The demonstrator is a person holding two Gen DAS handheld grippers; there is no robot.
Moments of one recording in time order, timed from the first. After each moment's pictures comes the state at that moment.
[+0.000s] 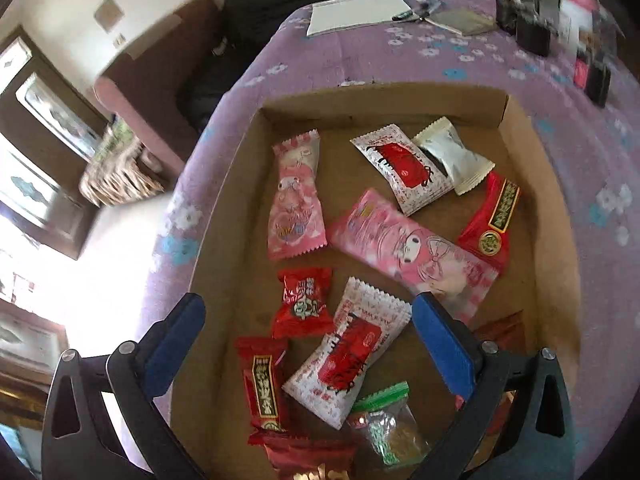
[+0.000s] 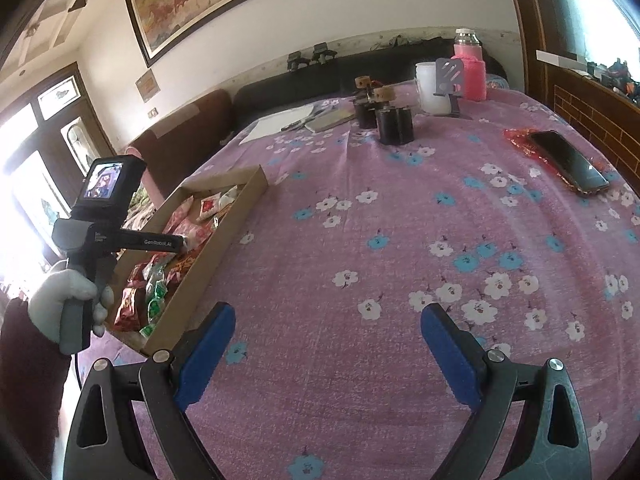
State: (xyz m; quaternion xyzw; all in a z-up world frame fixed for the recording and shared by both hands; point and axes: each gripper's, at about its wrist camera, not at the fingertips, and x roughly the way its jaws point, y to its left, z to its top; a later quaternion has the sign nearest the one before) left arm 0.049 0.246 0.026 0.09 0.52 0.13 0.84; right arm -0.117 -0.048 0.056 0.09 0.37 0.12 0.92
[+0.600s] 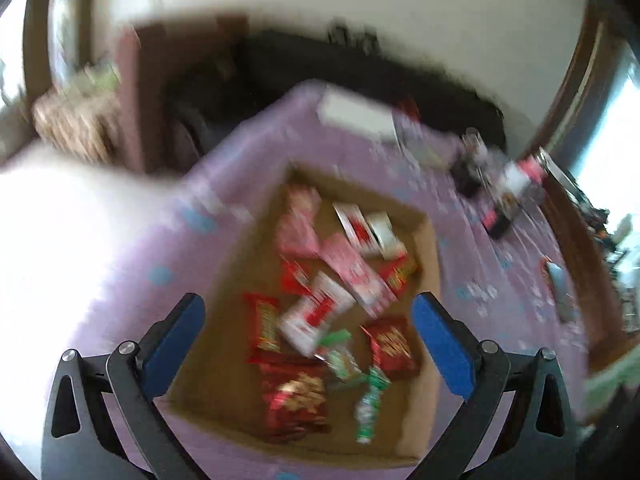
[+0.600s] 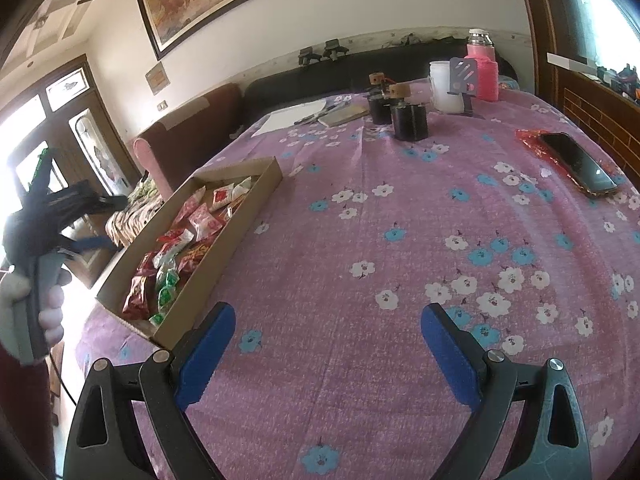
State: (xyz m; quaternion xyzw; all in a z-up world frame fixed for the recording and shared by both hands) left arm -0.066 0.294 0.110 -0.13 0.36 0.07 0.92; right arm -0.125 -0.036 0.056 0.08 0.37 0.14 0.92
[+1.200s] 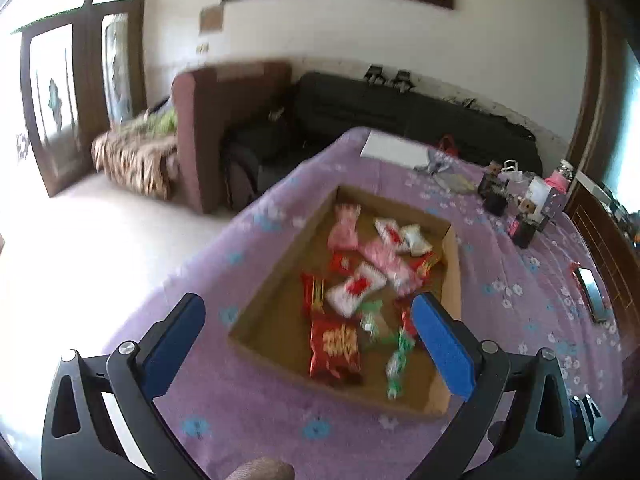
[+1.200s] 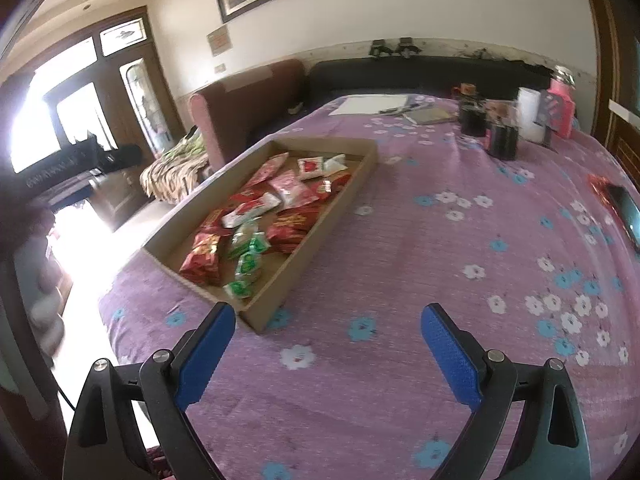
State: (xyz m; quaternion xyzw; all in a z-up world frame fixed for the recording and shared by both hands) left arm -0.137 0.273 0.108 -0.11 0.33 0.16 0.93; right arm -0.147 0.054 0.065 0.00 0.37 0.22 0.90
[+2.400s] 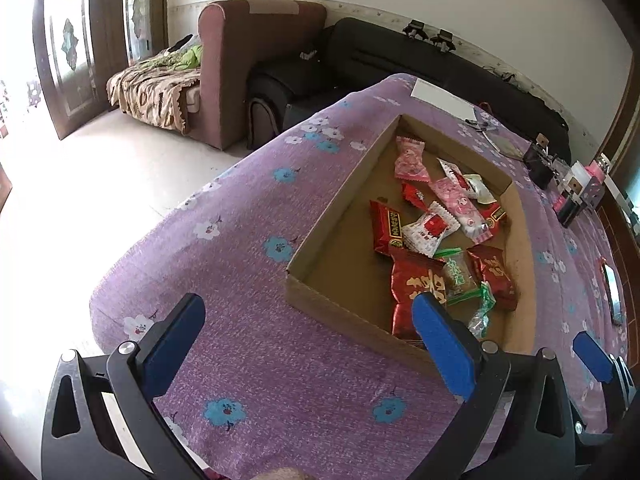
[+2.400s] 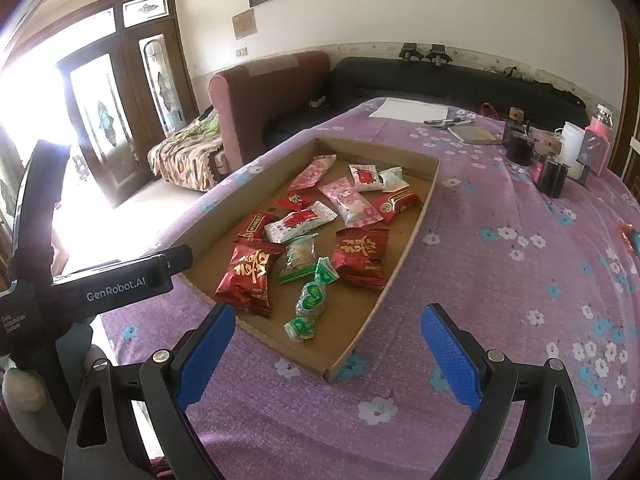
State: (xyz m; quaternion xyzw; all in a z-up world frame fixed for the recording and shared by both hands) left arm -0.137 0.327 0.044 -0.16 0.40 0.18 0.88; right arm -0.132 0.133 0.068 -0.05 0.37 0.24 0.90
